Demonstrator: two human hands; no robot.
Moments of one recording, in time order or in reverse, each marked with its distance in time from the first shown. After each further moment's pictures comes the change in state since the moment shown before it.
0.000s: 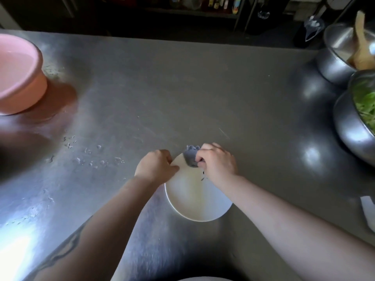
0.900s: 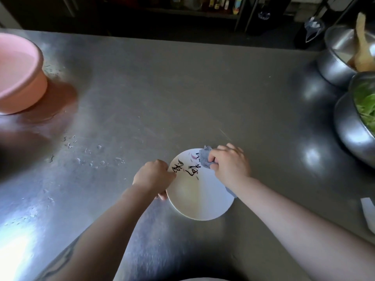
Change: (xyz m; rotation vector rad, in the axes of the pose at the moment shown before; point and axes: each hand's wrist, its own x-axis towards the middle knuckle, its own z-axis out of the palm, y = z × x) left_hand -0.010 -0.010 0.010 -0.058 -0.140 -0.139; right_hand -0.010 0.021 -0.010 -0.102 0.011 0.059
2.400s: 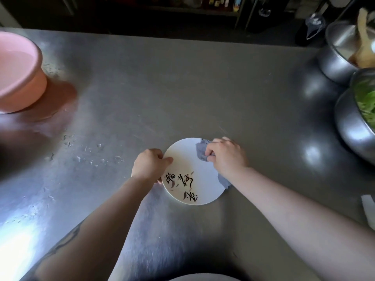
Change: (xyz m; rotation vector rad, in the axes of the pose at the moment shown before) left_hand 0.018 -0.004 -0.006 -0.266 0.227 -0.003; right_hand 0.017 -0.004 -0.004 0.016 -0.038 -0.021
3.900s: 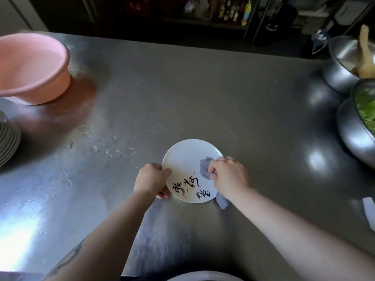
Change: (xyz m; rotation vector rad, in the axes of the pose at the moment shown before) left_hand -0.052 -0.032 0.002 -0.246 -0.093 -0.134; right_hand -0.055 -0.022 0.019 0.010 -0.058 0.041
